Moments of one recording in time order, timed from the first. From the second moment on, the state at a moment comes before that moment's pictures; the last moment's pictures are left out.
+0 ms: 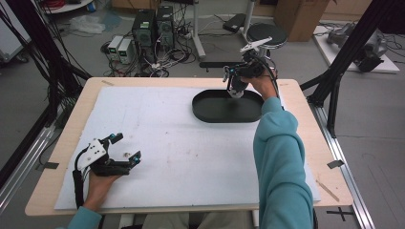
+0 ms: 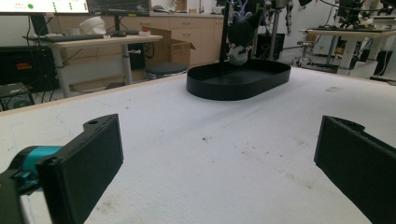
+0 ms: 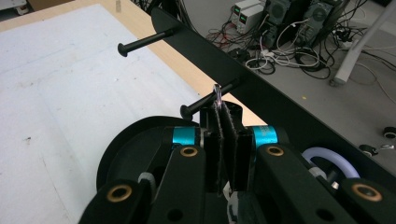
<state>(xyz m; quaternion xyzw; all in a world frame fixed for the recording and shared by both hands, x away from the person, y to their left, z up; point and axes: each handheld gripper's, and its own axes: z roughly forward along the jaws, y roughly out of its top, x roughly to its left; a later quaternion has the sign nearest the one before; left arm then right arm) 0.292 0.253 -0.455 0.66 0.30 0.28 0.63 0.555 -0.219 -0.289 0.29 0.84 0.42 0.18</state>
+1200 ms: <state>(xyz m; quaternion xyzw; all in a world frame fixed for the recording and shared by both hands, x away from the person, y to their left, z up) 0.291 0.254 -0.455 0.66 0.30 0.28 0.63 0.455 -0.243 -0.268 0.26 0.78 0.52 0.22</state>
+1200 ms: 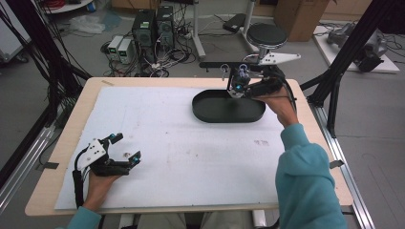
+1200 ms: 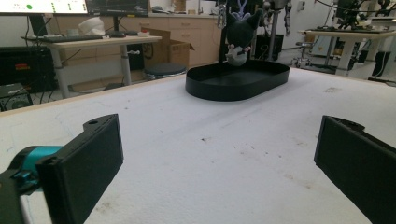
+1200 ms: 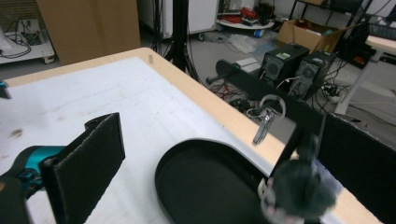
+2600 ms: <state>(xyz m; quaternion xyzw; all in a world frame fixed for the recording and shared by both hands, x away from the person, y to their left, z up) 0.287 0.255 -0.456 0.65 0.29 0.29 0.63 0.296 -0.319 -0.454 0.32 0.67 0.60 0.30</state>
